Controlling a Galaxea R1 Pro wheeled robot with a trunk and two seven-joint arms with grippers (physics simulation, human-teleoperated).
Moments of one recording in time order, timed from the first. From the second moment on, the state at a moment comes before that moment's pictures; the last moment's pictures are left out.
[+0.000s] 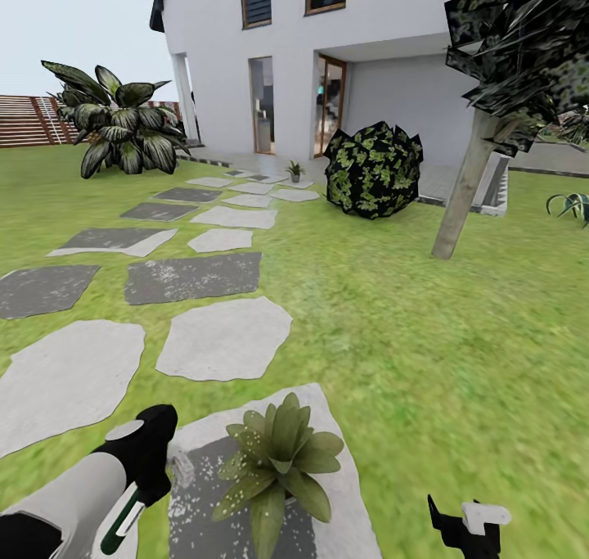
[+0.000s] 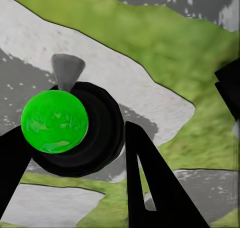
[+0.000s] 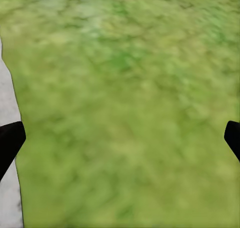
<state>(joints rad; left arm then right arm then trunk) -0.77 0.14 -0.36 -0.43 -1.01 0.88 -1.04 -0.36 -0.12 -0.60 -0.24 0.42 -0.61 0.12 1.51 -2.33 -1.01</state>
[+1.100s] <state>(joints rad) -0.86 0.14 -0.33 -0.44 -1.03 0.87 -1.28 -0.36 -0.11 -0.60 -0.24 0.42 -0.61 0.12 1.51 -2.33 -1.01</state>
